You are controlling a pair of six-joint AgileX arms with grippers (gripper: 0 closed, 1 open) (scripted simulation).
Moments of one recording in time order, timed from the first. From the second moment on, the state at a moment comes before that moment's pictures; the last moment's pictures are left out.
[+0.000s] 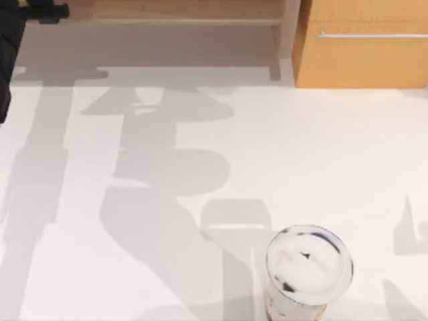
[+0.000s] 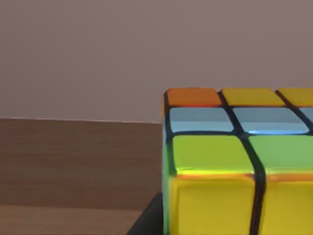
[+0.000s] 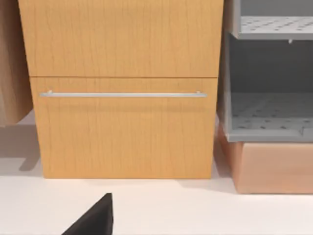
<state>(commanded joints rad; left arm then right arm) 0.01 2.09 1.14 1.02 0.01 -0.01 0.00 0.00 0.00 0.00 0.00 0.00</state>
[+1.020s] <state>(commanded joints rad) -0.21 1.91 1.12 0.69 -0.09 -0.21 0.00 0.00 0.00 0.00 0.00 0.00</state>
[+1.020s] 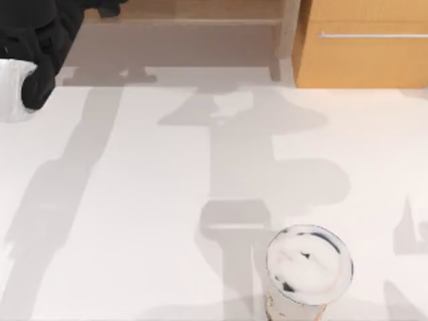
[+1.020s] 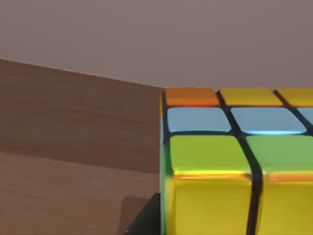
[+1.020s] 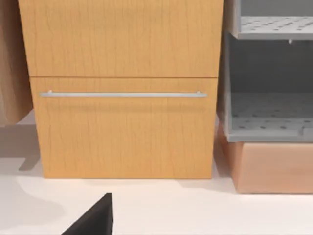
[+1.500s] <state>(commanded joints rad) -0.57 1.65 1.06 -0.15 -0.17 -0.62 0.00 0.00 0.00 0.00 0.00 0.00</state>
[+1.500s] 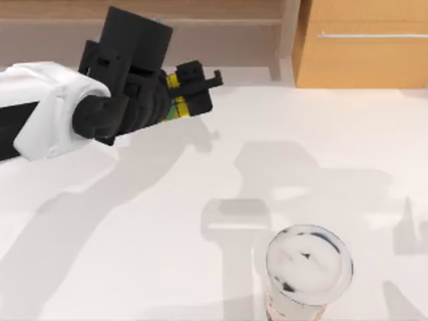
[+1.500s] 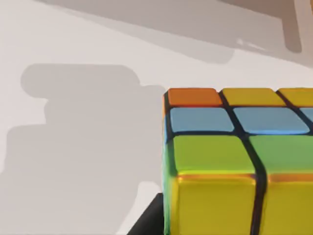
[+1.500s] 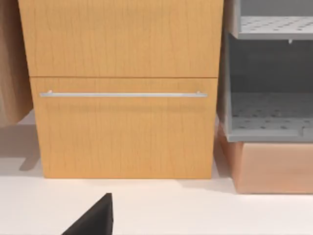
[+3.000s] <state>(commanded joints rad) -0.89 1.63 1.06 -1.00 -0.01 -0.88 0.00 0.00 0.00 0.00 0.00 0.00</state>
